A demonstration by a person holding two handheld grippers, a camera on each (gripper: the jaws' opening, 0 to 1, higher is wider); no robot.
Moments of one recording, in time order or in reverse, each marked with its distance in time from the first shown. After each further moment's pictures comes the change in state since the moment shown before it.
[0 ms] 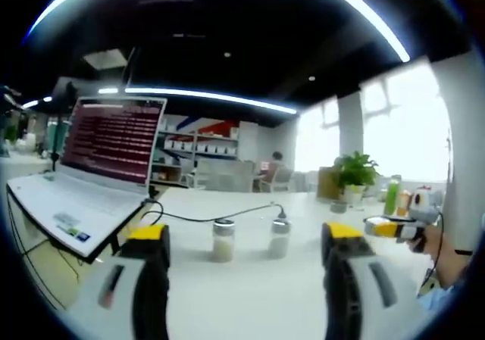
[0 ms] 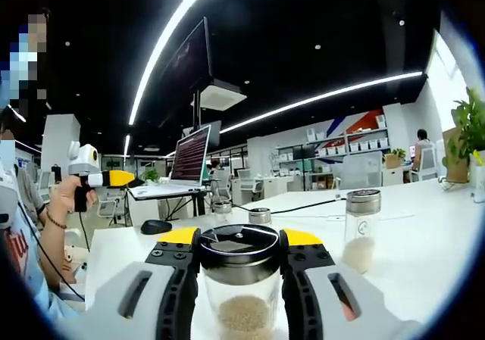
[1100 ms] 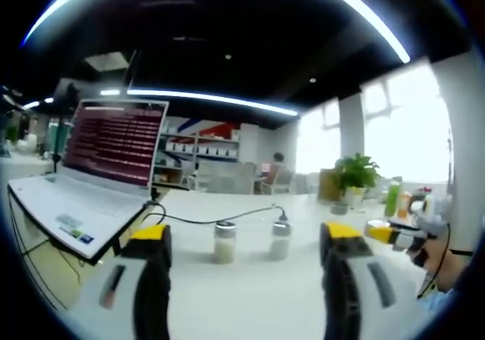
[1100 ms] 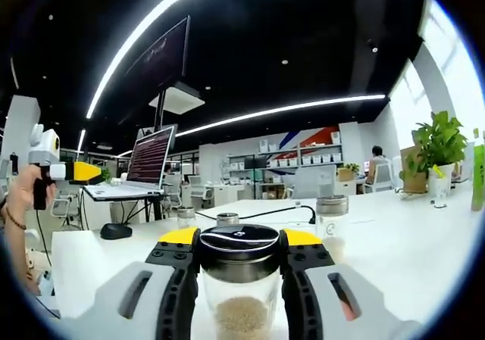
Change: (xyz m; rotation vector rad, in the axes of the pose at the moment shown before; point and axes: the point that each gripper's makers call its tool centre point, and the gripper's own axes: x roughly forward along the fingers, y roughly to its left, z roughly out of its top) left arm -0.005 0.002 0.002 -0.003 -0.013 0.005; right arm -0.002 -0.003 -0.001 -0.062 -0.050 -0.304
